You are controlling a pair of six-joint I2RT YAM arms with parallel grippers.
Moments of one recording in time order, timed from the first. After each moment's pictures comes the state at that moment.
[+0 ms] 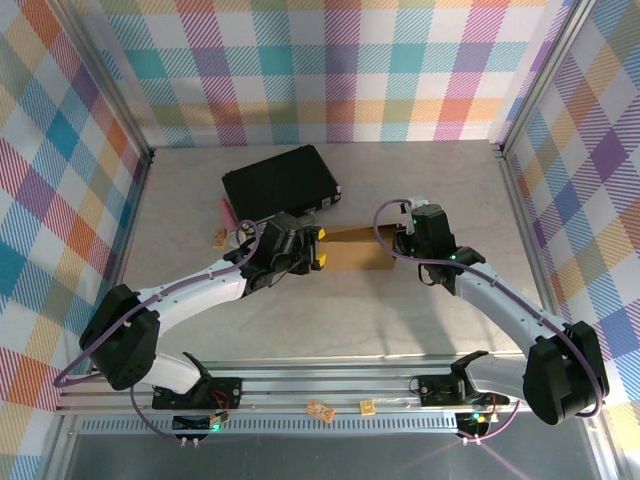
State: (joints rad) left arm -0.73 1.43 0.88 -0.05 0.04 -2.09; right arm 0.44 1.20 0.78 -0.25 0.11 0.20
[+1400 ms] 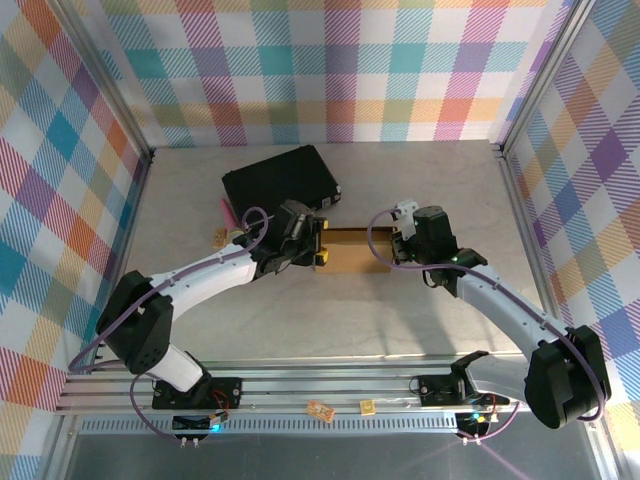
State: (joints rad) left arm -0.71 1.54 1.04 -0.18 0.04 -2.07; right arm 0.44 1.18 0.77 -0.26 0.04 -0.04
